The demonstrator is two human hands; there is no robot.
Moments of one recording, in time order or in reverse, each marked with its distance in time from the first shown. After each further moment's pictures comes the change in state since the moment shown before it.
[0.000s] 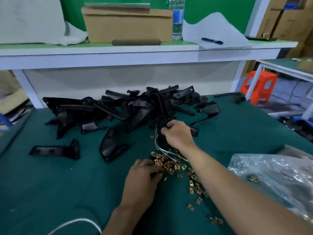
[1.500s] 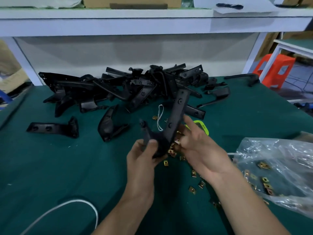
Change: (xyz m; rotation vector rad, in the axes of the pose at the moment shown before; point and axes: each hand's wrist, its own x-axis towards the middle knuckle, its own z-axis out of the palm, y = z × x) left_hand -0.014 0.052 -0.003 -1.299 0.296 -0.536; right_hand -0.097 0.042 -0.015 1.192 -0.491 -0.163
